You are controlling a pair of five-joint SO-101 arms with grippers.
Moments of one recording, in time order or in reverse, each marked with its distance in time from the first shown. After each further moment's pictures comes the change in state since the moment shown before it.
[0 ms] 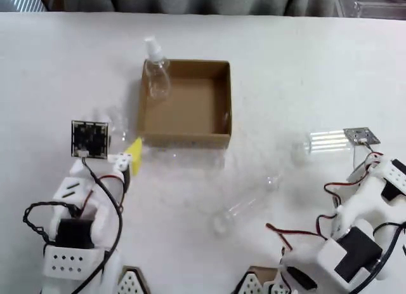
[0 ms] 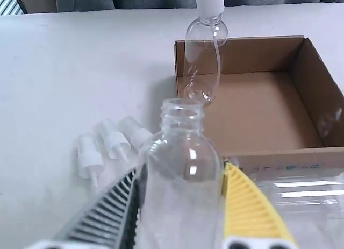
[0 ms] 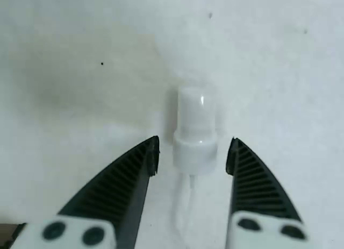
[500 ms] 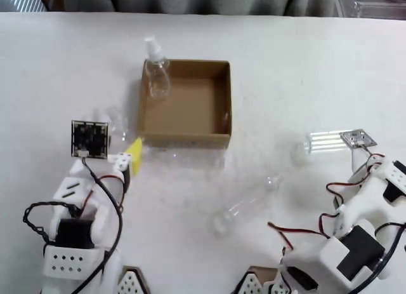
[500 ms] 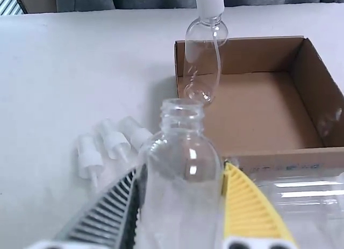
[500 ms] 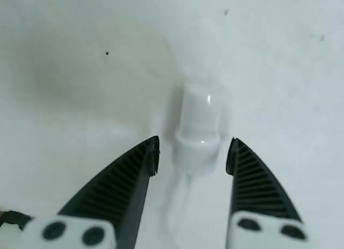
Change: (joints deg) left arm 0.0 0.0 0.0 0.0 0.0; right arm 1.1 0.9 -0.1 0.0 6.8
